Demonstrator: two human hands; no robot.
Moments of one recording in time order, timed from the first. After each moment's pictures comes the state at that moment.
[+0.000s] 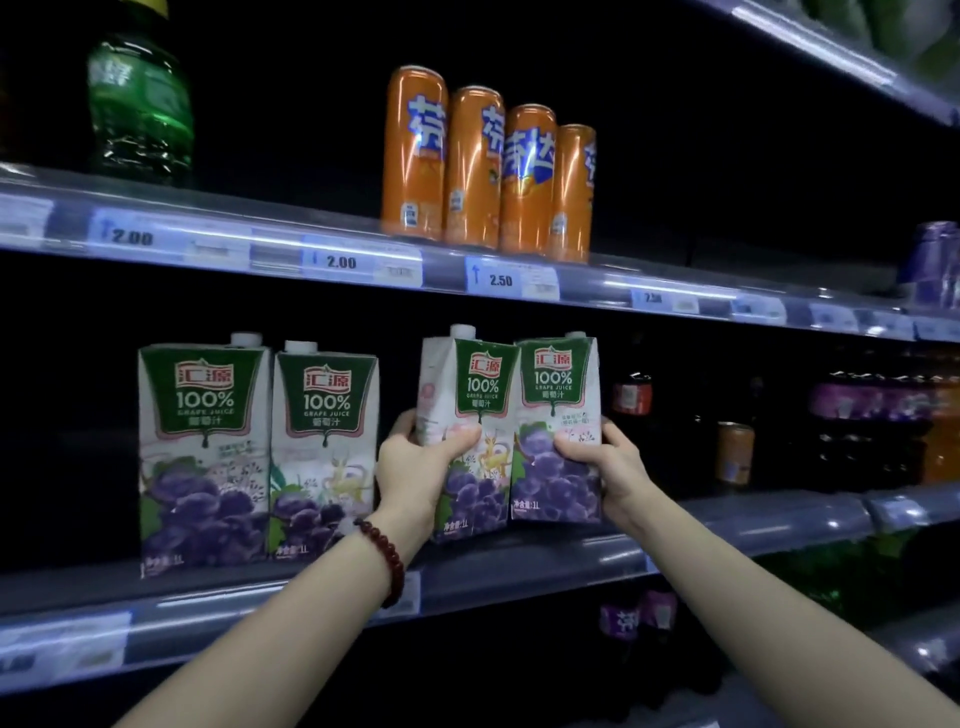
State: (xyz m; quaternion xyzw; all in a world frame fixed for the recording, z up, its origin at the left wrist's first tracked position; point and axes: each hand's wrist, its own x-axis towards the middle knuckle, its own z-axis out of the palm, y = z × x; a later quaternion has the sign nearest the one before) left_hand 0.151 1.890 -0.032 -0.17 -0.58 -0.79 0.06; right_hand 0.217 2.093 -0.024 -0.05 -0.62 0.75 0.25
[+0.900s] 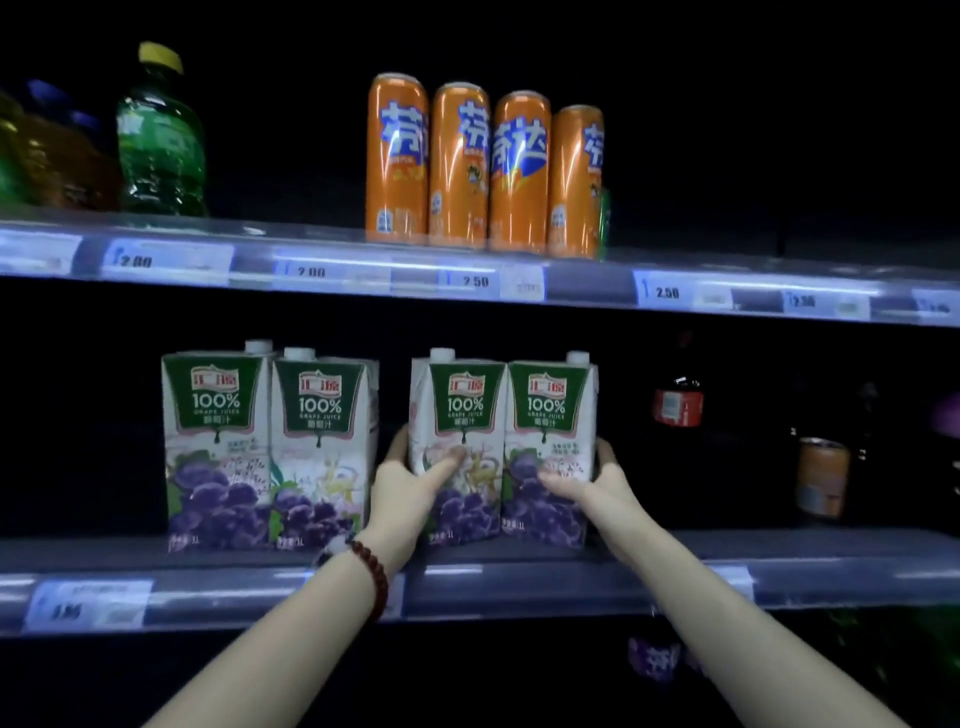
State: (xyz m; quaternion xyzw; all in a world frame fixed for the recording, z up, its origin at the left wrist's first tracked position) left_hand 0.150 1.899 -0.049 -0.09 -0.71 -0.69 0.14; right_hand 0.178 2.117 -0.053 0.01 -0.73 0.66 0.20
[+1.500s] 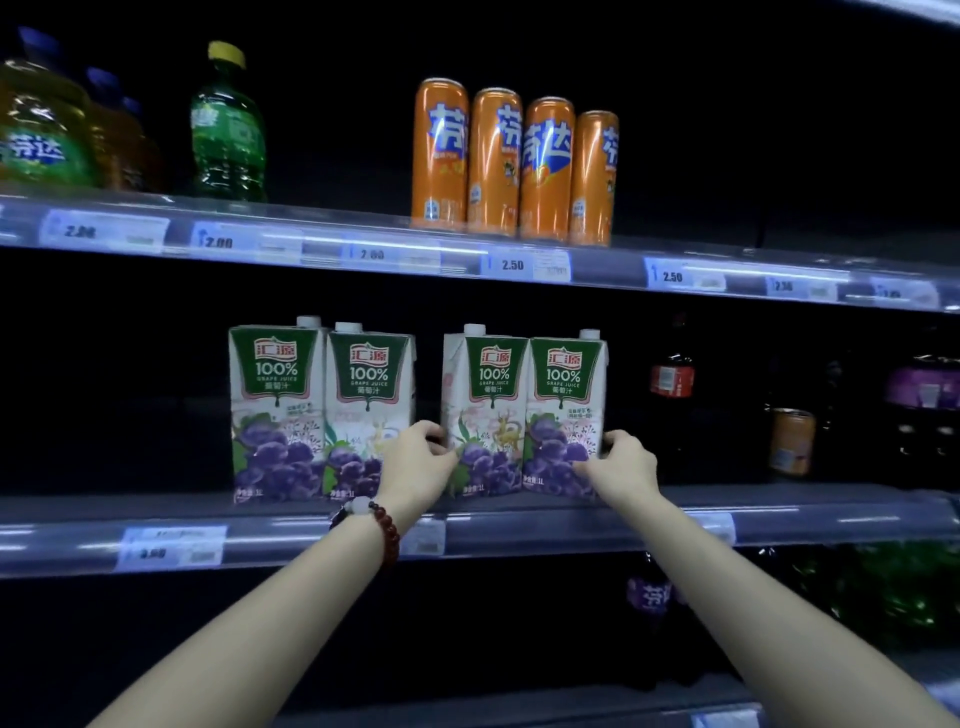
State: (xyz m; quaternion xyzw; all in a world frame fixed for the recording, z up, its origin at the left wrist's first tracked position) left_hand 0.195 1.854 -0.039 -0.12 -0.84 -0.51 0.16; right_hand 0.234 2.076 -0.041 -0.20 -0.85 0.41 0.27
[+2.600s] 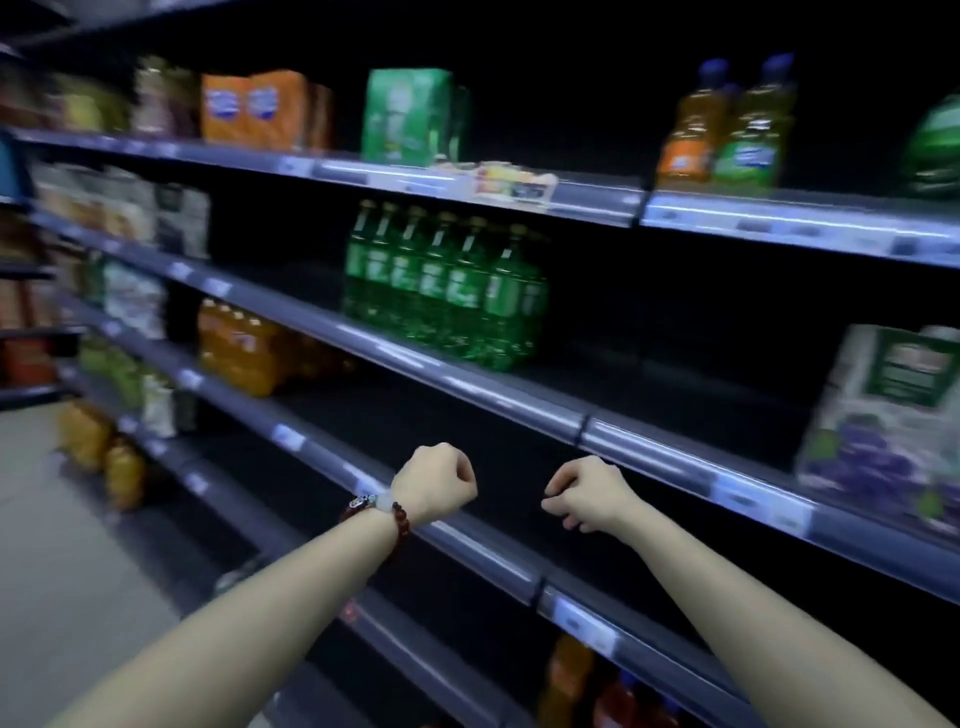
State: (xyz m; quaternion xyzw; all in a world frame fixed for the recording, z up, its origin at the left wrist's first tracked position) left_hand 0.342 1.317 -0.122 0.11 -0.93 -0.32 0.13; right_hand 0.249 1.507 -0.108 0.20 -0.93 0.31 -0.09
